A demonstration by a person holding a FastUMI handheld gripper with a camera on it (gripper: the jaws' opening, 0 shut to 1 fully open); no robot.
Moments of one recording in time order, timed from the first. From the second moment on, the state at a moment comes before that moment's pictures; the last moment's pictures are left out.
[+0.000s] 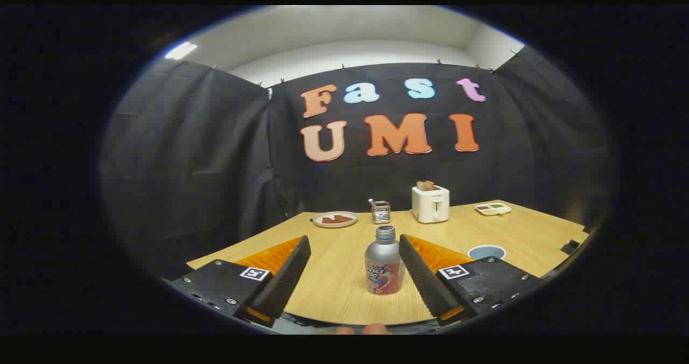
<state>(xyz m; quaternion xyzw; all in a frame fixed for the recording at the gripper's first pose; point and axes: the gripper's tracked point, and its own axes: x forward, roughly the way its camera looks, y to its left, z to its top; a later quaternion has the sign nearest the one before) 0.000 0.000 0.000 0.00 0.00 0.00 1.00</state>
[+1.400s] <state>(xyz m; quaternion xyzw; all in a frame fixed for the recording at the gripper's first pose) 0.022 -0.025 -0.050 -0.06 0.01 -0.07 1.00</state>
